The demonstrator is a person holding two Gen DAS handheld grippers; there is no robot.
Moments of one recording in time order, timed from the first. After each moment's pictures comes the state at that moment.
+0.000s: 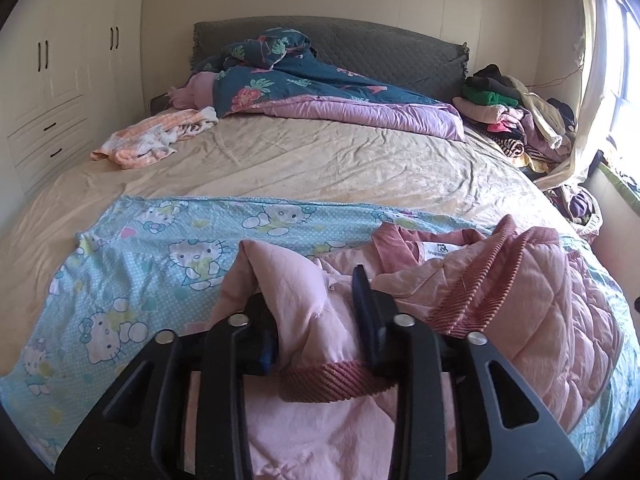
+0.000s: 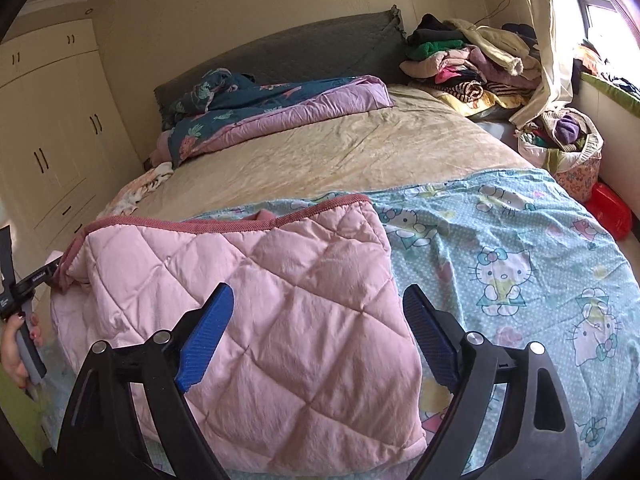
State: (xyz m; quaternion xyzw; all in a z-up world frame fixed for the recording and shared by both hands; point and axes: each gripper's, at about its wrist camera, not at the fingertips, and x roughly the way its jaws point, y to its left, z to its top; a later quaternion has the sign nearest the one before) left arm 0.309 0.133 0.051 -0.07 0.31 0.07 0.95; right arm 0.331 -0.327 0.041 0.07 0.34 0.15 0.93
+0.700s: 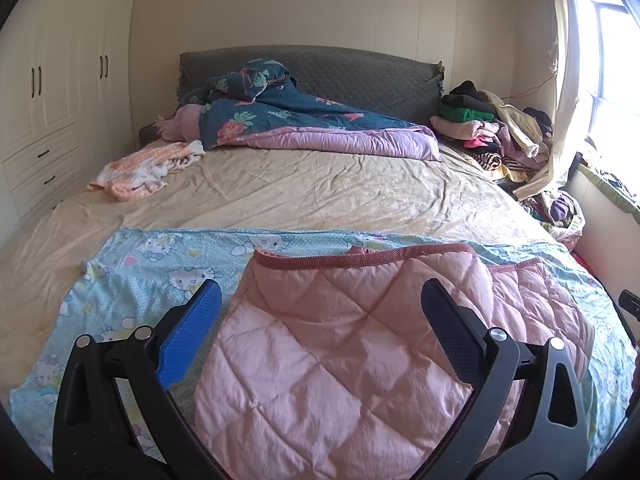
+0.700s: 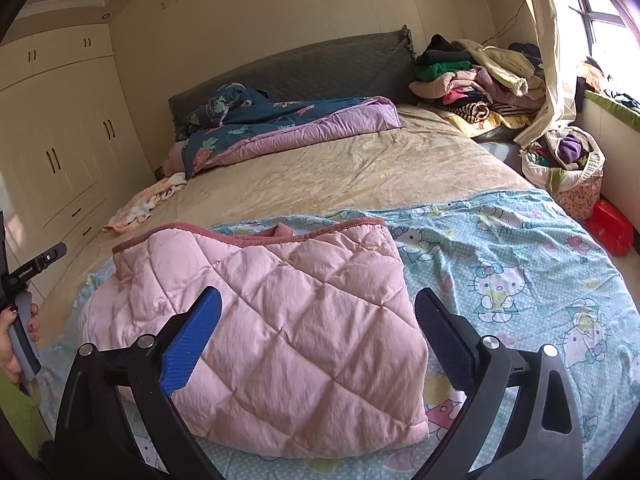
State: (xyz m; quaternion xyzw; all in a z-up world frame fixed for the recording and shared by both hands) left arm 0.266 0.103 0.093 -0.04 0.26 0.05 0.96; right arm 0.285 -0.323 0.079 0.06 0.29 0.16 0.94
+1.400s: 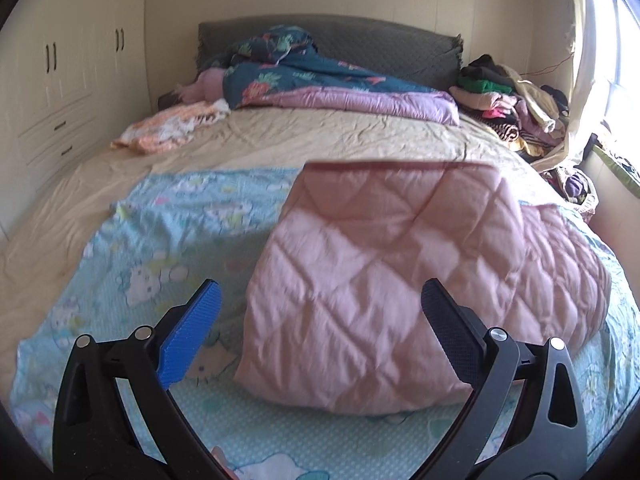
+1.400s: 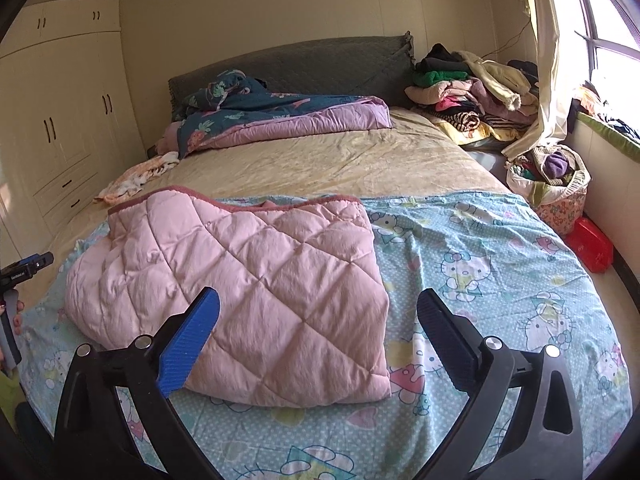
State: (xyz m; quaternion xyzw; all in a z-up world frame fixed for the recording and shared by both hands) left arm 0.209 0.136 0.032 -0.06 0.33 0.08 0.94; right arm 0.245 -0.338 0.057 0.01 0.31 0.14 0.94
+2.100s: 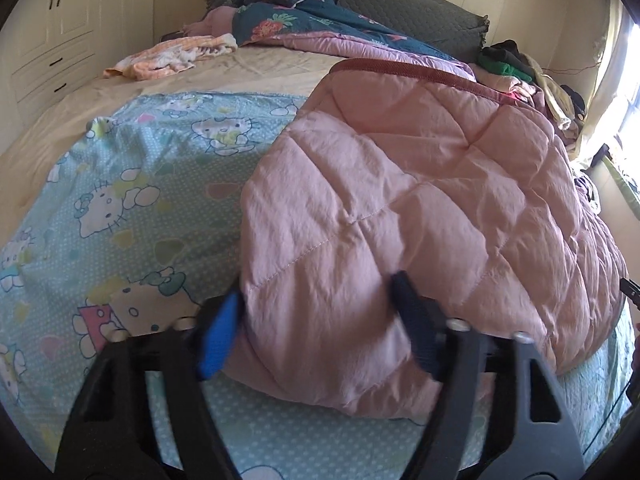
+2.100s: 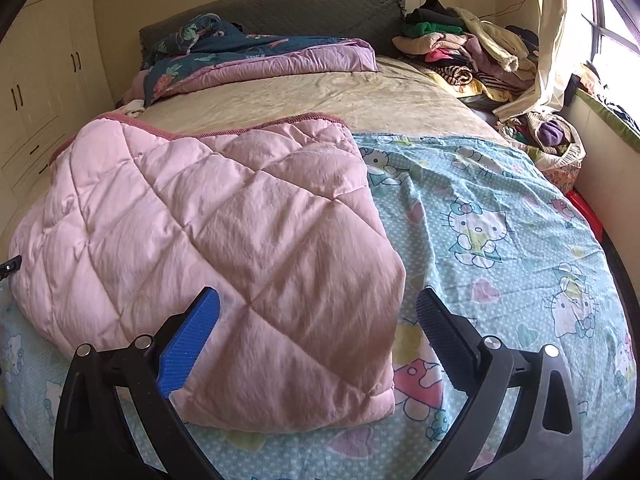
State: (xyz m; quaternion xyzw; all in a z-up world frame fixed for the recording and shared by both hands) left arm 0.234 0.153 -0.042 -0.12 0.38 0.07 0.91; right arm 0.318 -0.321 -0.024 -0.02 0.39 0.10 0.91
